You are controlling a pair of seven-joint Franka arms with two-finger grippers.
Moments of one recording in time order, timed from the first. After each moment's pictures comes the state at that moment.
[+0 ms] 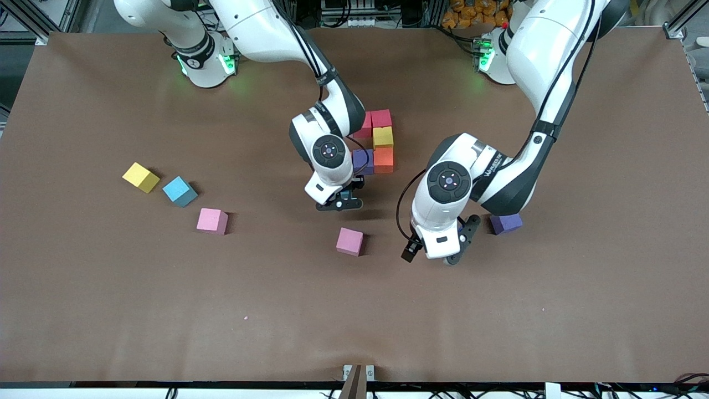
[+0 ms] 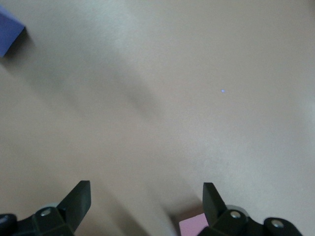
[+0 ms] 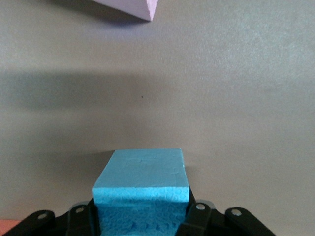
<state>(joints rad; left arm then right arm) -0.31 0.74 -0.32 -1.28 0.26 2.02 -1.54 1.01 0.75 -0.30 -1.59 0.39 2.19 0.47</state>
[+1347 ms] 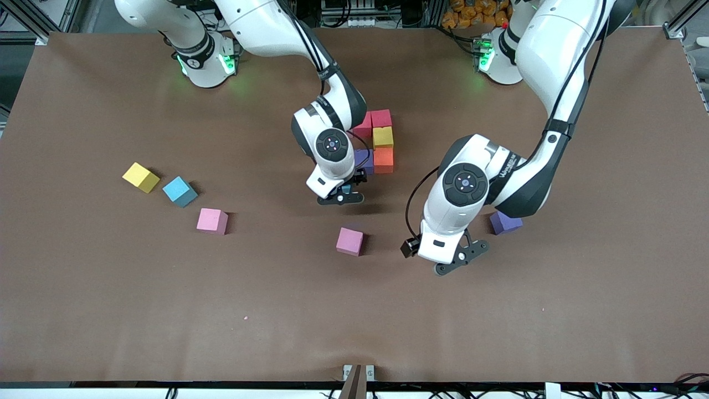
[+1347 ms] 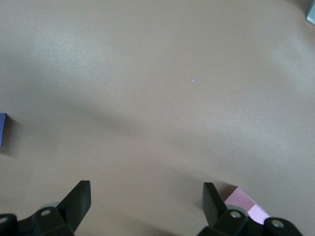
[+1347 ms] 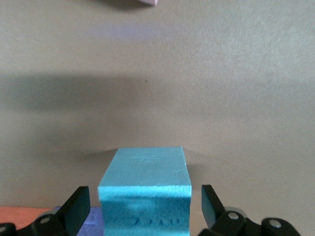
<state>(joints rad) -0.29 0.73 -0.32 -1.26 0.26 2.01 -1.06 1.04 0.71 -0.32 -1.62 0.39 2.19 0.49</state>
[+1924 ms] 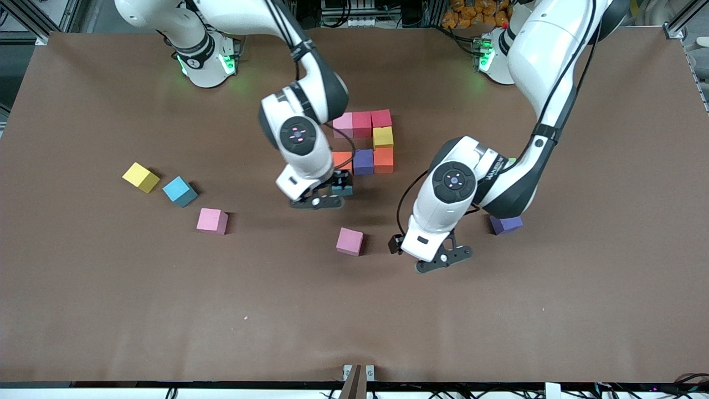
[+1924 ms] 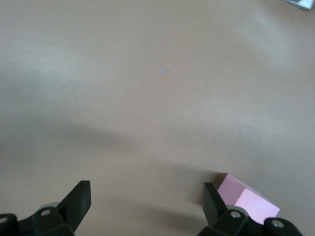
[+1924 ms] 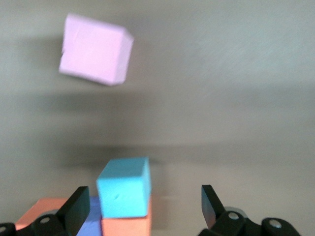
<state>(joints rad) -0.31 0.76 -0.33 -1.27 0.26 2.11 -0.93 1.04 0.58 -0.48 -1.58 0.39 2.03 0.44</state>
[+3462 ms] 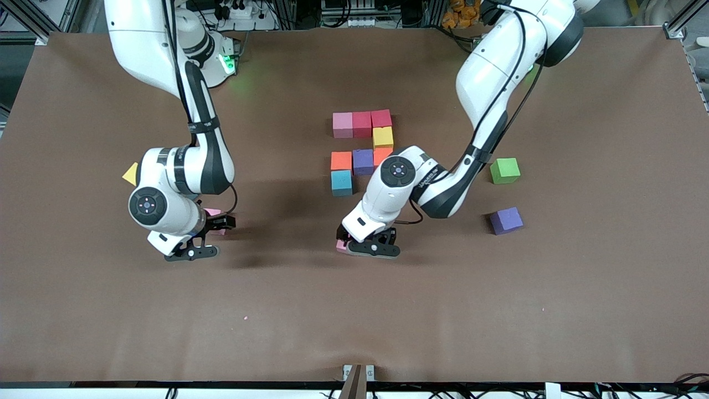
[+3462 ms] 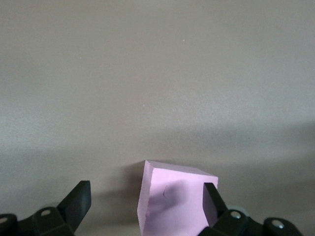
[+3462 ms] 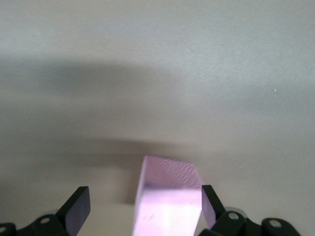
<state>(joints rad) -0.50 0.94 -0.26 -1.26 0.26 2.49 -0.72 0.70 0.59 -0.56 -1.83 0.32 2.21 -0.14</state>
